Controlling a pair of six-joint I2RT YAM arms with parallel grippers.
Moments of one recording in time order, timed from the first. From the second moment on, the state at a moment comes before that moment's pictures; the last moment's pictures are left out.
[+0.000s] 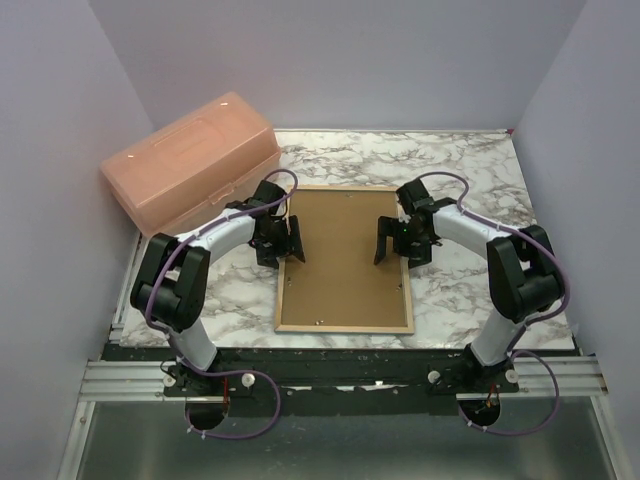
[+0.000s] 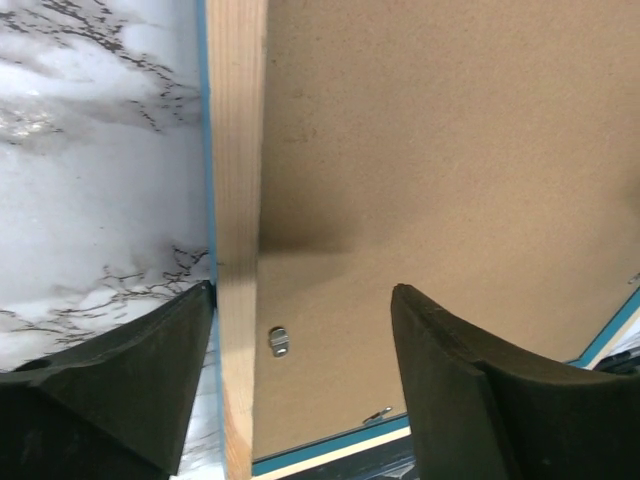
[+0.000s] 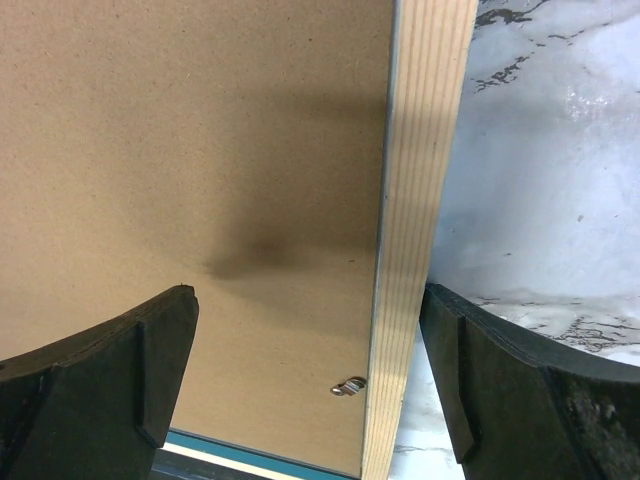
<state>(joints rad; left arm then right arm) -0.39 1.70 1.08 -0.58 0.24 -0.59 0.38 1.74 1.09 -0.63 -0.16 0.46</state>
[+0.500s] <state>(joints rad) -0.46 1.59 0.97 -0.55 0.19 -0.67 0.39 1.59 0.92 -0.53 -0.14 0.49</state>
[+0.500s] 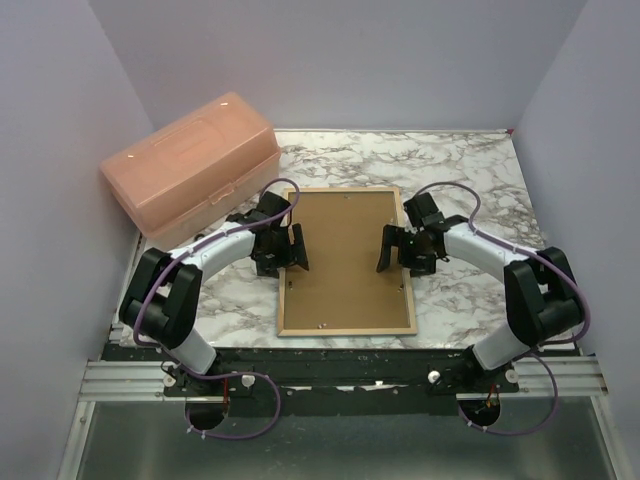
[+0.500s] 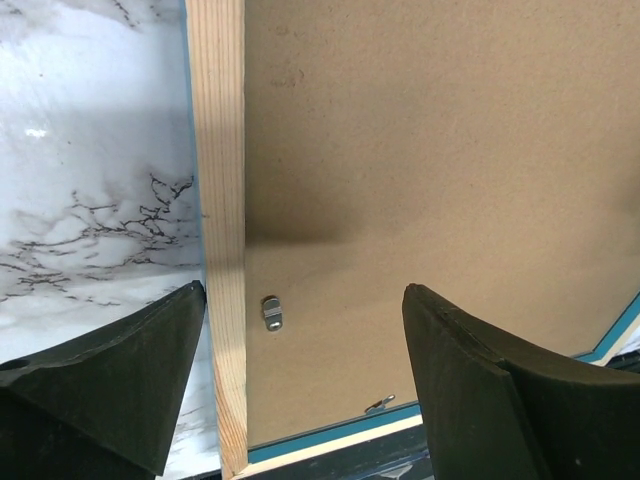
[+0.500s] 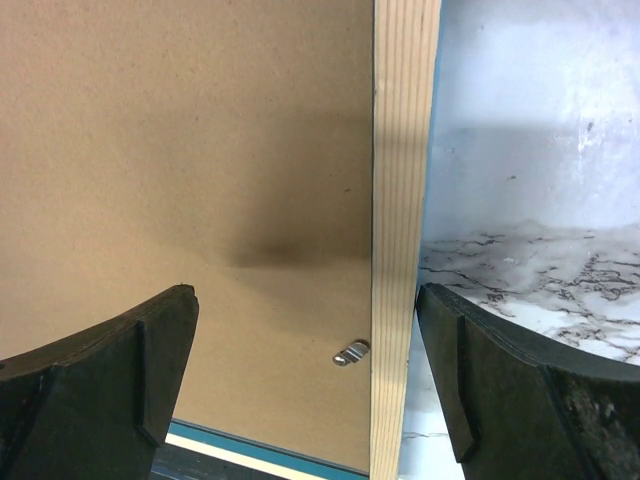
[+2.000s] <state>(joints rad) -0.53 1.47 0.78 -0.50 0.06 -0.74 0.39 1.40 0.70 -0.39 -0.20 0.55</state>
